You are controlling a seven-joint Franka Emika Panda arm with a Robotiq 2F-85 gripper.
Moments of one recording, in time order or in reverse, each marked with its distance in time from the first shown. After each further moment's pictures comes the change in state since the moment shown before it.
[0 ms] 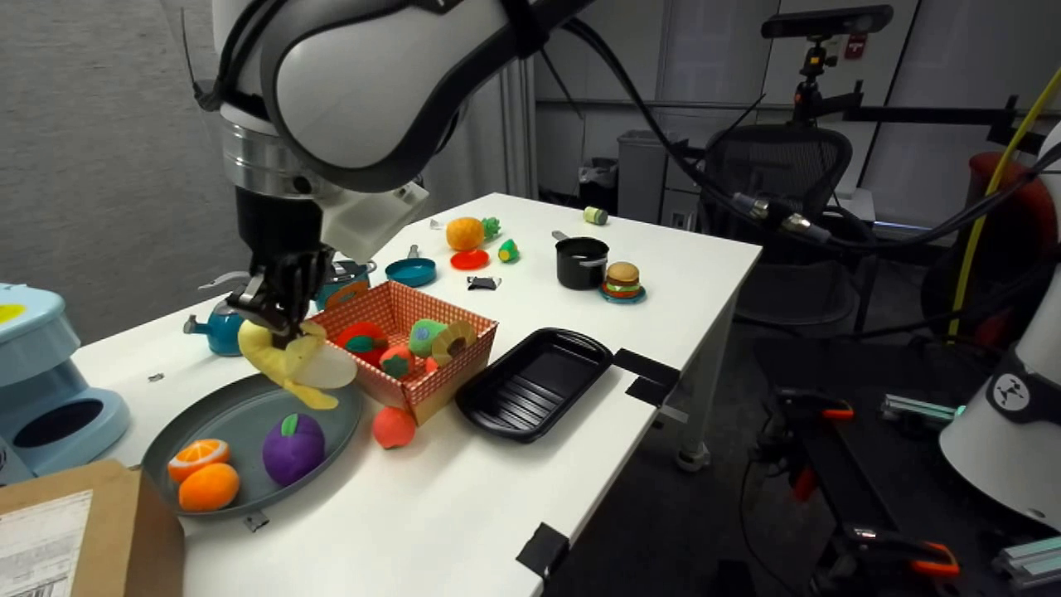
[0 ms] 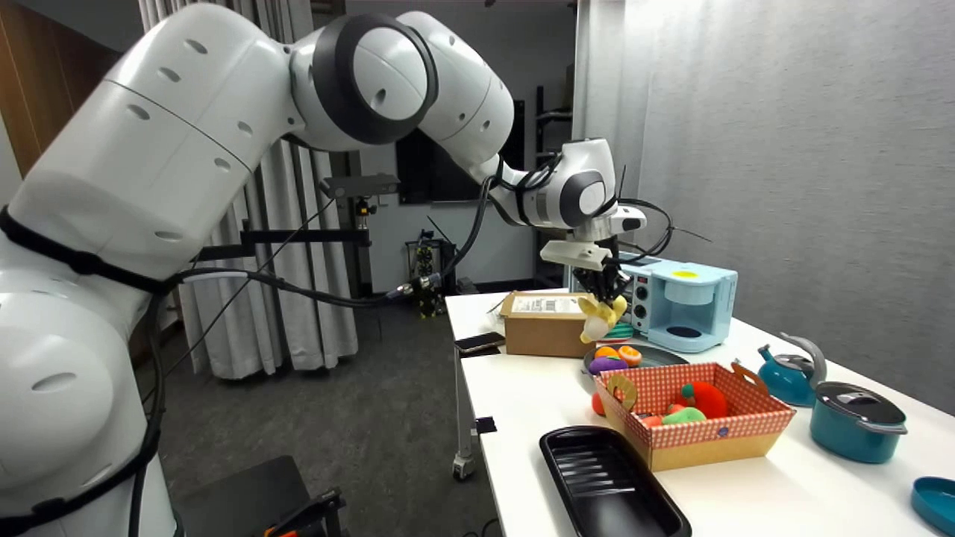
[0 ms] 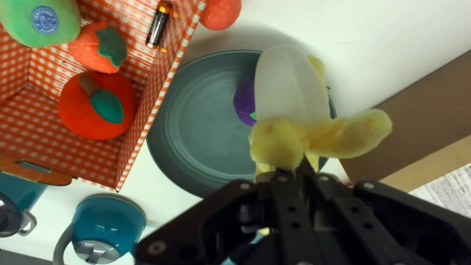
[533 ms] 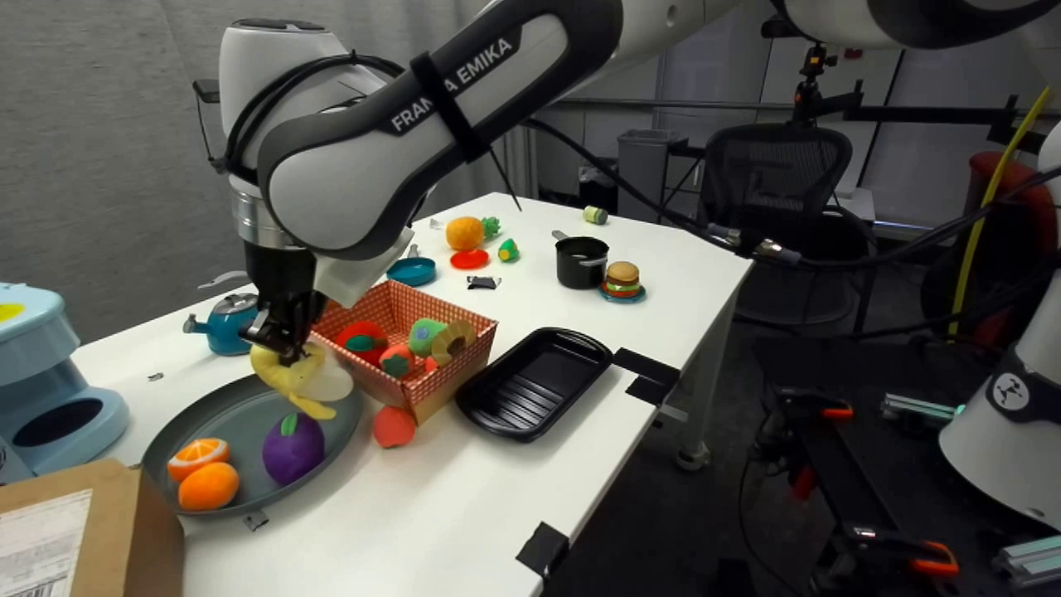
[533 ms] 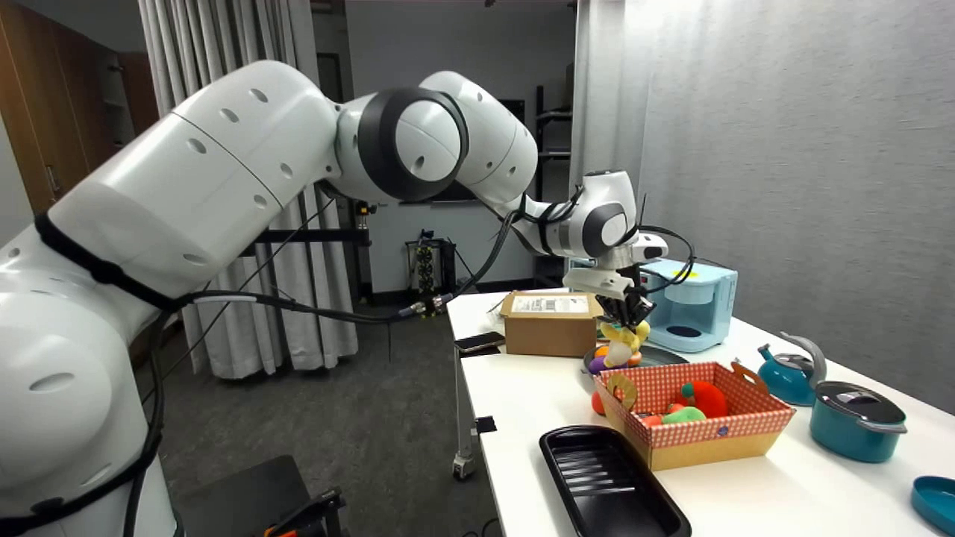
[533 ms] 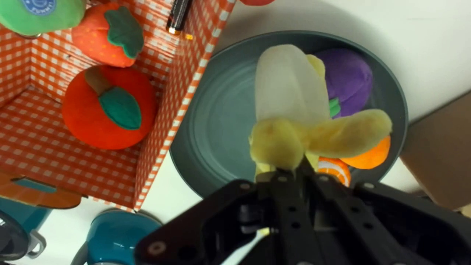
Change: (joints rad) arm -0.007 0.200 -0.048 0.201 -0.001 -0.004 0.013
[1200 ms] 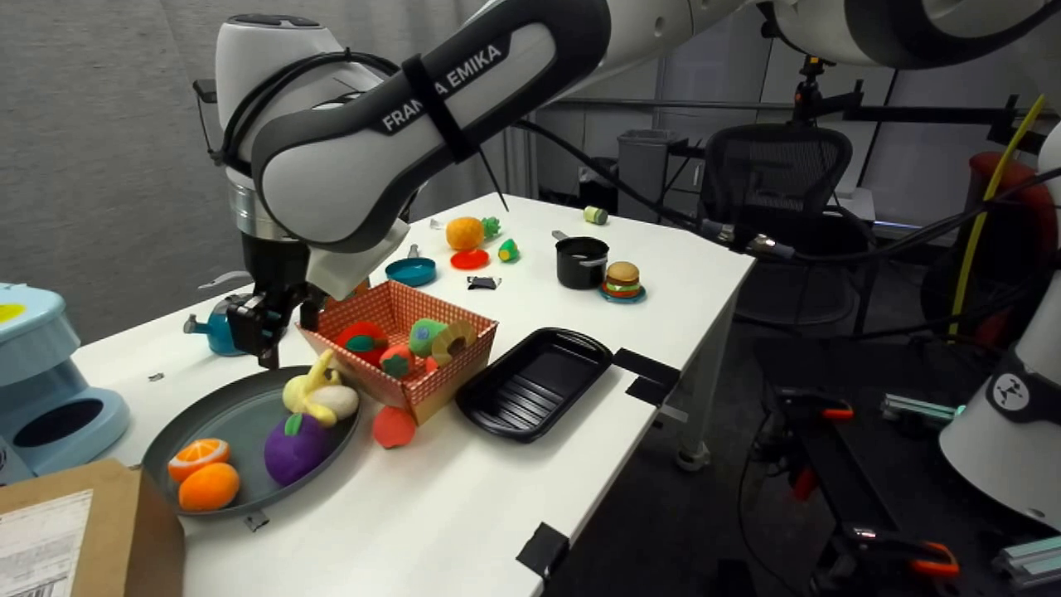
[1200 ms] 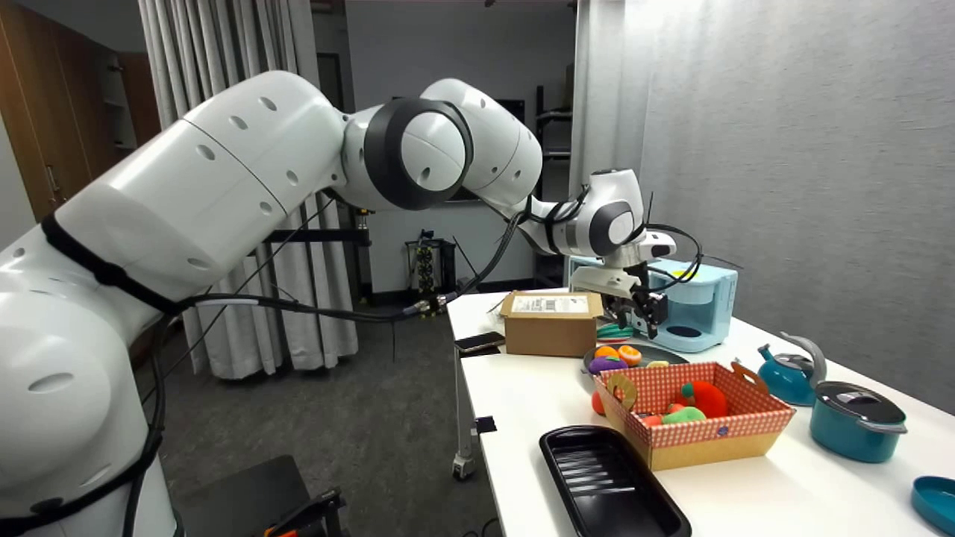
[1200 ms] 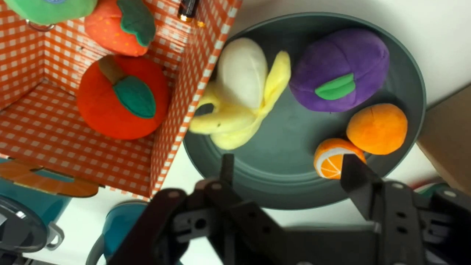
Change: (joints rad) arm -0.003 0.027 -0.017 0.060 0.000 -0.023 0.025
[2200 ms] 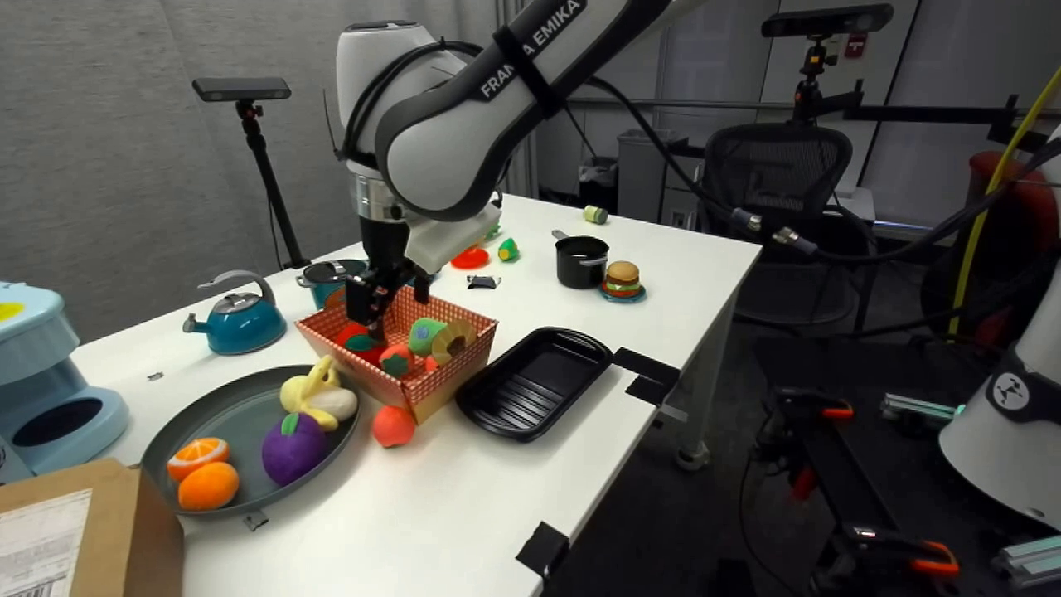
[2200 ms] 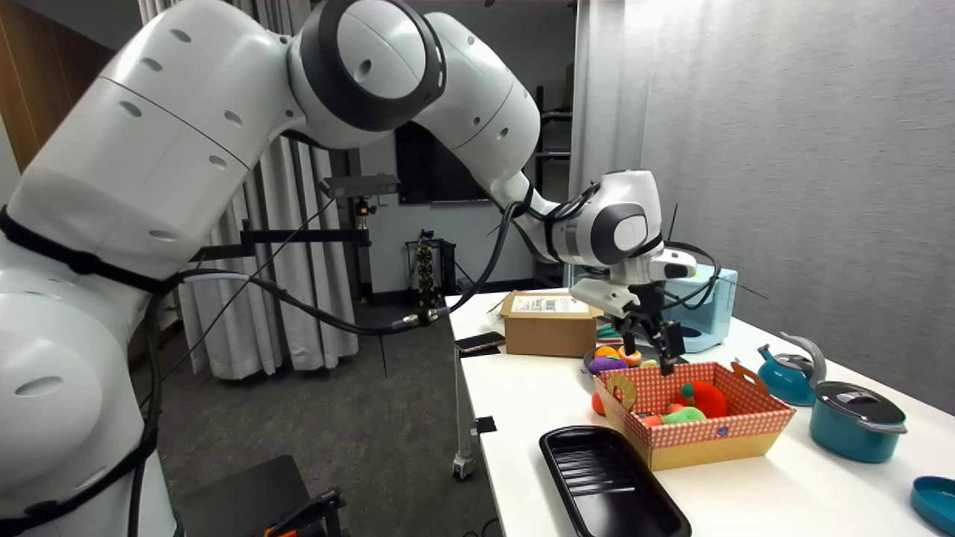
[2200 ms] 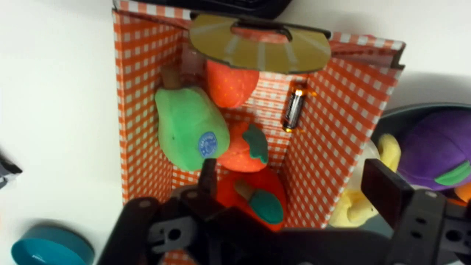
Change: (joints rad) arm -0.035 -0.246 -0.067 -0.430 0.001 0.049 0.152
